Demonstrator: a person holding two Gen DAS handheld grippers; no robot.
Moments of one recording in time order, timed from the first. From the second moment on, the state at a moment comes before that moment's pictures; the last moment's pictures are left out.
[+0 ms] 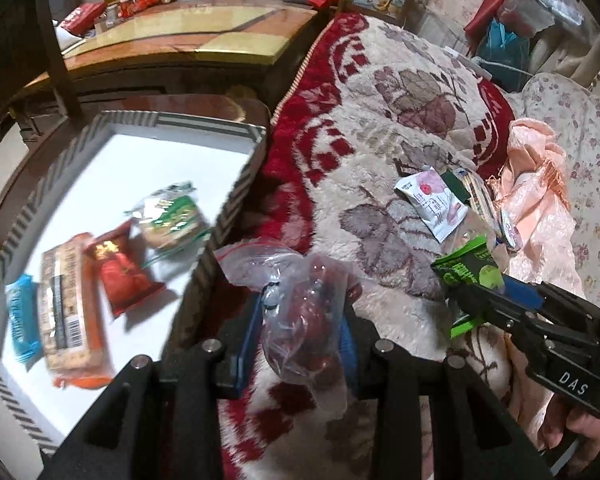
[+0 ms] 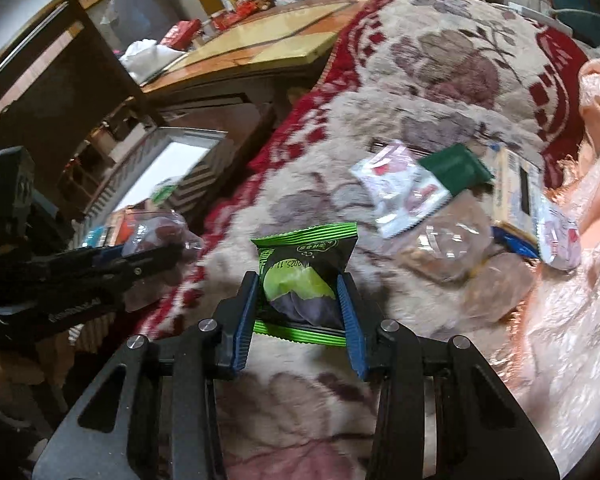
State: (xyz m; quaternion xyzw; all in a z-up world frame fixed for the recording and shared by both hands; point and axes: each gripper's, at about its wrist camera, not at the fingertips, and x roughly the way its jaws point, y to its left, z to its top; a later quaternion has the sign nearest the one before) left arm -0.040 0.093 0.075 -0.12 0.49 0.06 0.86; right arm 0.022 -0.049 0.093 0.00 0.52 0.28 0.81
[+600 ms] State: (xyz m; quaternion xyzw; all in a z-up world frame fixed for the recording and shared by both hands) left arm -0.095 0.142 0.114 -0.11 0.44 0.13 0.88; right arm -0.015 0.015 0.117 -0.01 0.50 0.33 0.80
